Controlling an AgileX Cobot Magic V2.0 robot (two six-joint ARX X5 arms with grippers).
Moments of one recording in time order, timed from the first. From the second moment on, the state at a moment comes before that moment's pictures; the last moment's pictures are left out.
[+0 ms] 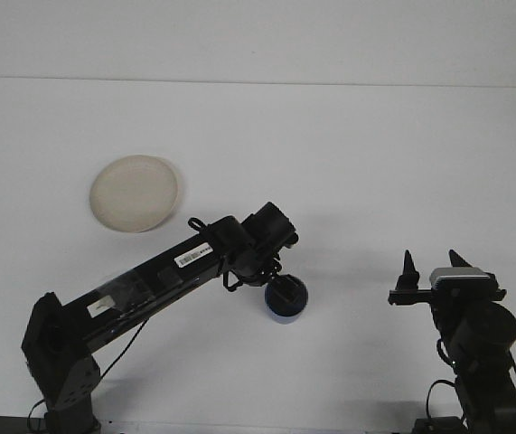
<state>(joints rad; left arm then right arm) -0.84 1.87 1.63 -0.89 0.13 -0.14 0.08 0.56 0.53 -0.21 0.00 0.06</state>
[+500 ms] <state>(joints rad) -0.85 1.90 1.63 -0.87 0.13 -0.12 0.08 0.56 0.53 -0.21 0.00 0.06</state>
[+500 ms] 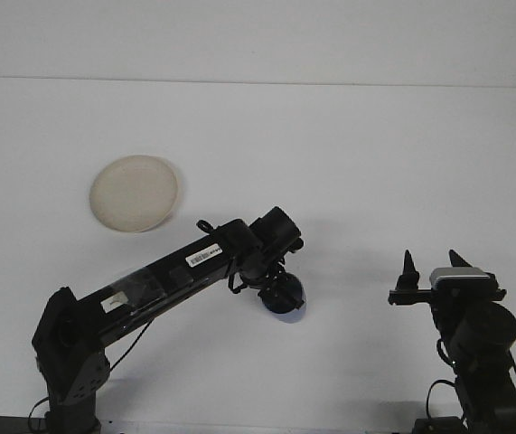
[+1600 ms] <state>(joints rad) -0.09 1.90 2.02 -1.17 -0.06 -0.07 0.08 0.56 0.53 -0.21 0.00 0.06</state>
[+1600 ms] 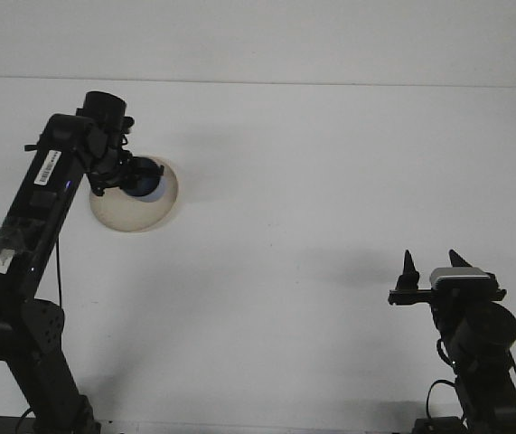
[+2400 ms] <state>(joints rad) 0.02 2.07 2.02 -1.10 -0.06 -0.07 0.08 0.56 0.53 -0.21 0.00 0.06</state>
